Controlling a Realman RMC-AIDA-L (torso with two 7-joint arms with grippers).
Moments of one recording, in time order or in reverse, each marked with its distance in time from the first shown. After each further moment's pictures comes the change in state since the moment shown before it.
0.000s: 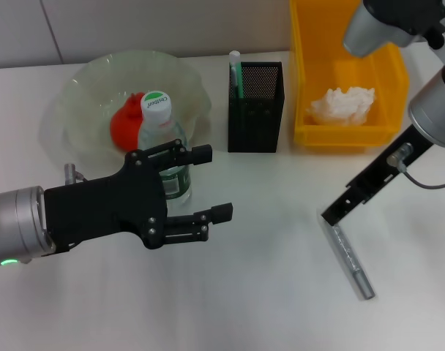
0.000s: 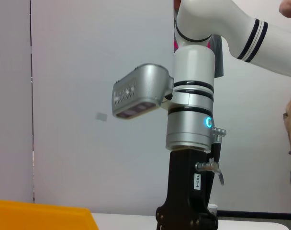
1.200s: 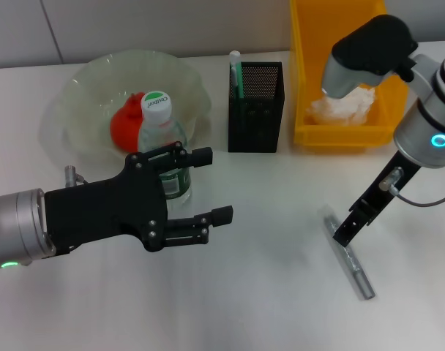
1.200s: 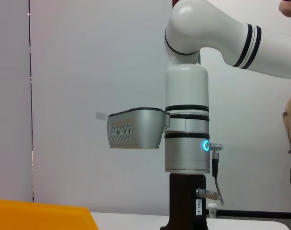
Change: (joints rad) left arm 0.004 -0.002 0.002 -0.002 0.001 0.000 0.008; right arm 0.032 0.005 -0.107 0.139 -0.093 0.069 -0.009
